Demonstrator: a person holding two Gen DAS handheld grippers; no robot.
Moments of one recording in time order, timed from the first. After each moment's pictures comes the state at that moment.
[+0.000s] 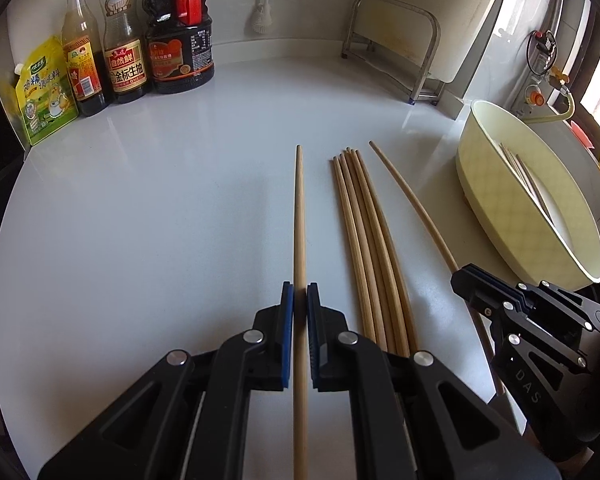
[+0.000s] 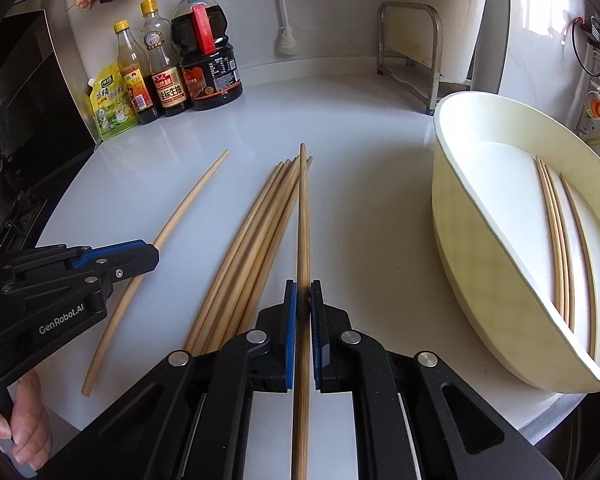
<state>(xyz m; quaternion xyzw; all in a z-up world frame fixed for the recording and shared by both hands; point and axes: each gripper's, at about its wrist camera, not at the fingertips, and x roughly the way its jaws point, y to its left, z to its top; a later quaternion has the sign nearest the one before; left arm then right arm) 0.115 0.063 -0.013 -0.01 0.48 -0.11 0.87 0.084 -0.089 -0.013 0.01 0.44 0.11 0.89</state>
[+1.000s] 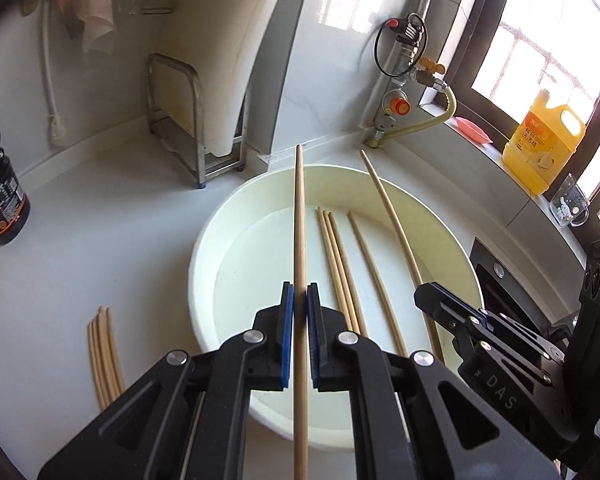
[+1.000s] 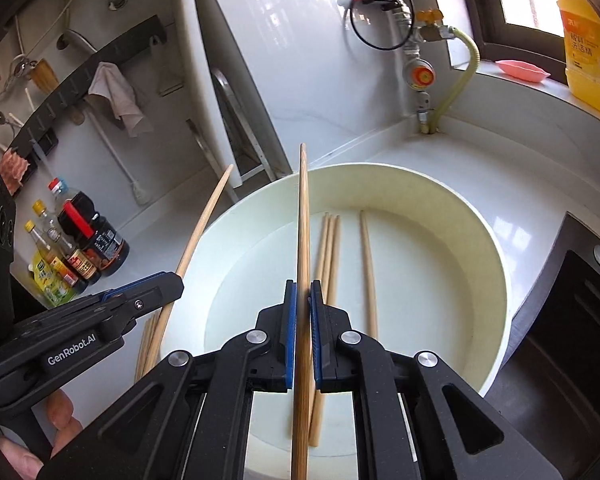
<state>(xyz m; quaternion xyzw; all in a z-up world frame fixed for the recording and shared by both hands) 0.171 -0.157 0.068 0.02 0.43 -0.29 0.86 0.082 -0.304 0.052 0.19 0.35 -0.05 0.92</state>
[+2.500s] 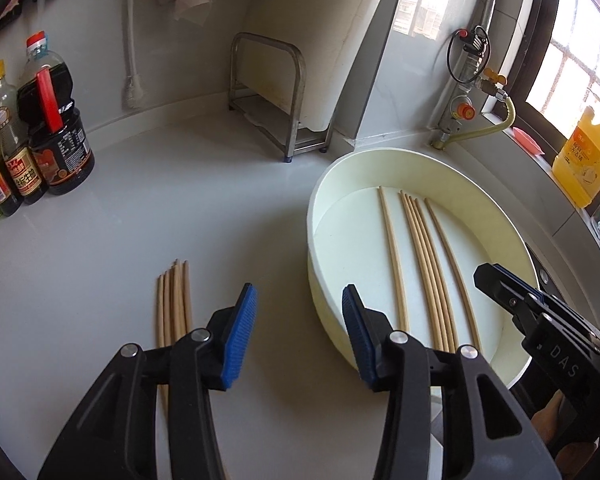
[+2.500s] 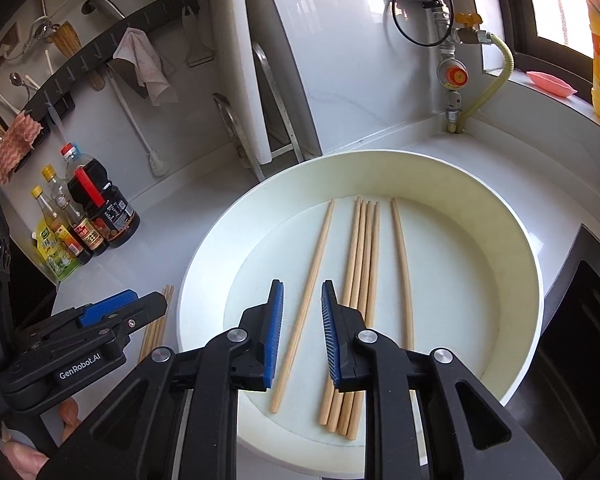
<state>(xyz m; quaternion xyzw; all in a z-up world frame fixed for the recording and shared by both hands) 0.155 -0.078 0.047 0.01 0.43 -0.19 0.88 0.087 -0.263 0.052 0.15 0.37 -0.01 0.92</state>
